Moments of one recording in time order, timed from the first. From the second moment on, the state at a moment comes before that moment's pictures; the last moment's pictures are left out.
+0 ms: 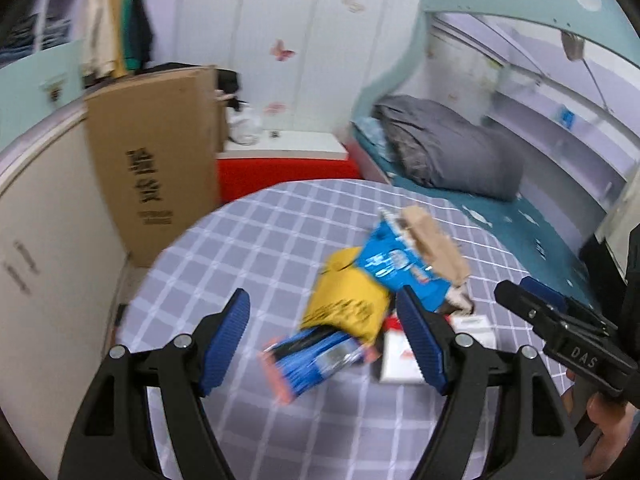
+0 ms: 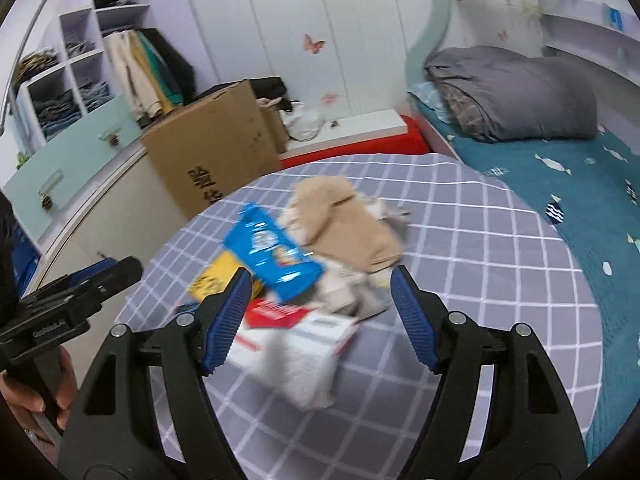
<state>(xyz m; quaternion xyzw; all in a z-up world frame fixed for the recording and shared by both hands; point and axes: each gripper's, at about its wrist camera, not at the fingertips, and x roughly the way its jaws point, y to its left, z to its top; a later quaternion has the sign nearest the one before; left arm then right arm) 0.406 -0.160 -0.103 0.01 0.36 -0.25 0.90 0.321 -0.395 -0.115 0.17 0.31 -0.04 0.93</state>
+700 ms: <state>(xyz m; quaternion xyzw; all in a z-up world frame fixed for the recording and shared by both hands) 0.469 -0.240 -0.141 0.04 0.38 -0.31 0.87 0.353 -0.443 -0.137 0.19 0.34 -0.03 0.92</state>
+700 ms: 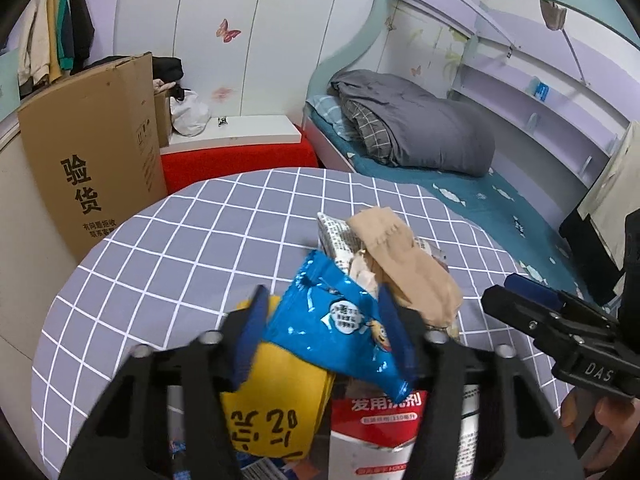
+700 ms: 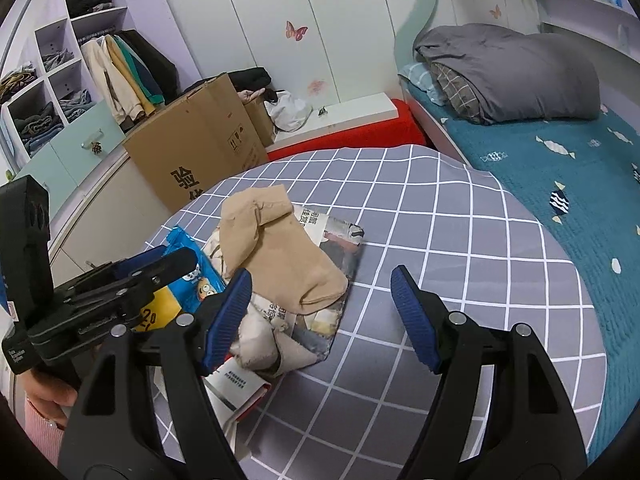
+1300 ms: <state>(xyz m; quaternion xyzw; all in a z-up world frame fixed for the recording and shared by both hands) 0.441 -0.198 -0.107 -0.04 0.33 -0.32 0.89 0.367 -0.428 -0.135 0.17 0.34 -0.02 0.92</state>
